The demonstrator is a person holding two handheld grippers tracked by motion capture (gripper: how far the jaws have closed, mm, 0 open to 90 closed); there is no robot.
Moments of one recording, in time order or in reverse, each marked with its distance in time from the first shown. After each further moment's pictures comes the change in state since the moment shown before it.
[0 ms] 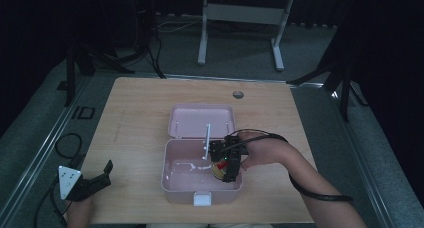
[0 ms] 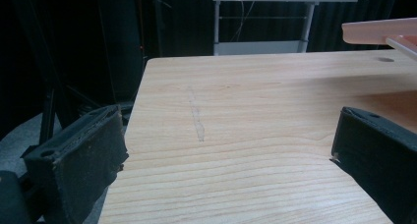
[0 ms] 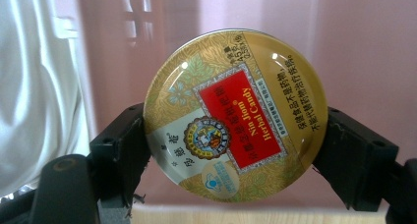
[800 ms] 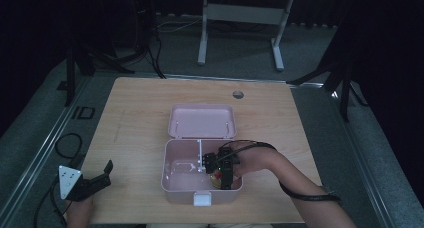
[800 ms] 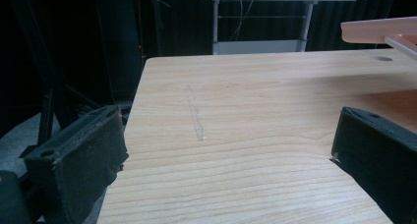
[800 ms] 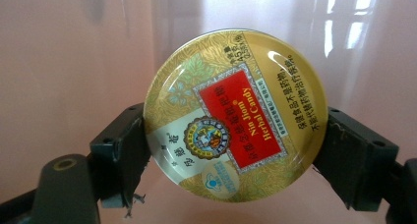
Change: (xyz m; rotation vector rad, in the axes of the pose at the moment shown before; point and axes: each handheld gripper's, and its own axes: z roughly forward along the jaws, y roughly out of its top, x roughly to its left) left arm 0.000 0.000 0.000 0.004 -0.008 0.001; right arm -0.002 0.012 0.056 0.106 0.036 -0.045
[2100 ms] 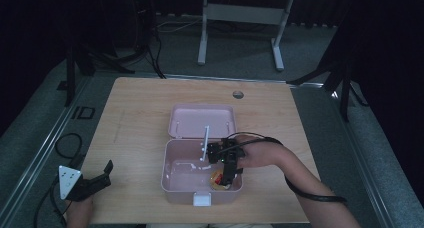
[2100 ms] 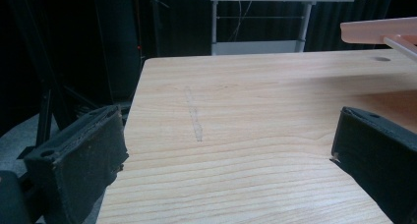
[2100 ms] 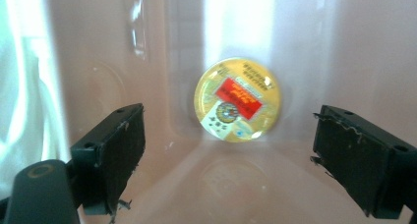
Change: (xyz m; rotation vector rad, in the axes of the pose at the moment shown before) left arm 0.000 0.000 0.000 -0.005 -0.004 -0.001; right arm 0.001 -0.015 -0.045 -0.168 -0.001 0.045
